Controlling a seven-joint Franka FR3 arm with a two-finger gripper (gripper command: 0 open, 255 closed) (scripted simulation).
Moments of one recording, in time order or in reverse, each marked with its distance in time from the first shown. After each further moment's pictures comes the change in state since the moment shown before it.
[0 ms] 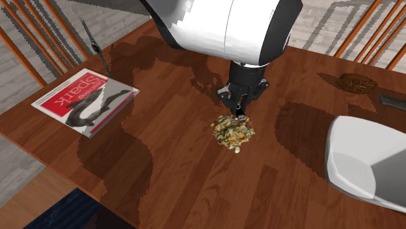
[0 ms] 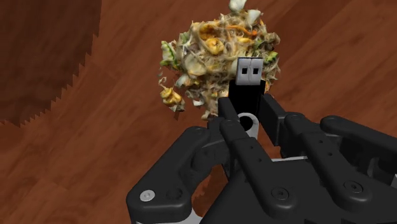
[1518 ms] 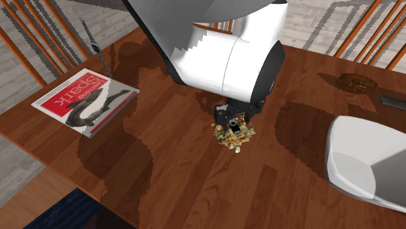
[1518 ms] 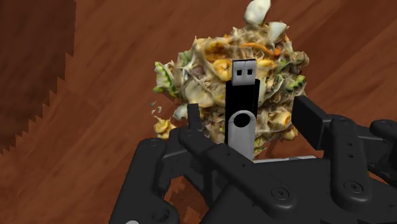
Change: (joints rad) arm 0.000 0.134 -0.009 -0.028 -0.016 0.162 0.004
